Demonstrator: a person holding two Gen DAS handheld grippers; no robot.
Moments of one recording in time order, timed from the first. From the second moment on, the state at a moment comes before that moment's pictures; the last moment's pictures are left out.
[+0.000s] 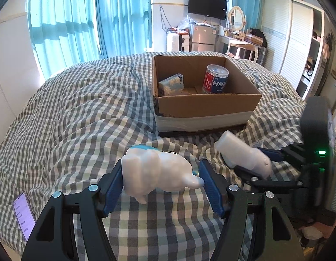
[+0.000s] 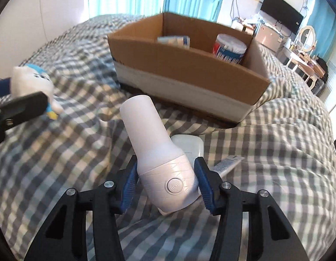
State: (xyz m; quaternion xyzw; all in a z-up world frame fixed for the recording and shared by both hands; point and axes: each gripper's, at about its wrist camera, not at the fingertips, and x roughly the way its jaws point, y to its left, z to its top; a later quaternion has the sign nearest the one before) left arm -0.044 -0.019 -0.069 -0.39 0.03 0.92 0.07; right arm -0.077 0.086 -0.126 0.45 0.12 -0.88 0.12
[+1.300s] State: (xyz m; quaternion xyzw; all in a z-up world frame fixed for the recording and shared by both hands) left arm -0.156 0.025 0.013 -0.33 0.08 0.93 0.12; right arm -0.139 0.120 0.037 0.31 0.12 -0.94 0.12
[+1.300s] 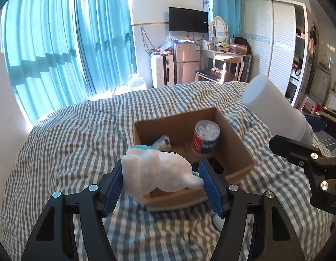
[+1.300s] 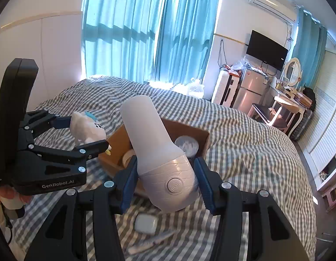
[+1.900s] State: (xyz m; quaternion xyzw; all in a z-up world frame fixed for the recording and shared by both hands) left arm -0.252 0.042 -0.024 -0.37 0.11 0.91 0.16; right arm -0.256 0.127 -0.006 0.38 0.12 -0.91 0.13
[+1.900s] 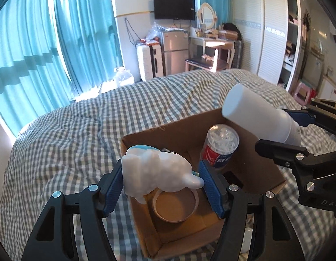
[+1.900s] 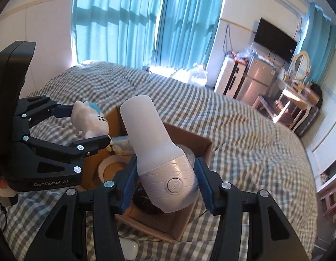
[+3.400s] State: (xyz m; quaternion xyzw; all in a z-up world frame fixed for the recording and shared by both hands) left arm -0.225 0.066 -0.031 -0.36 0.13 0.90 0.20; right arm -0.231 0.144 -0.003 0.36 0.11 -0.92 0.10
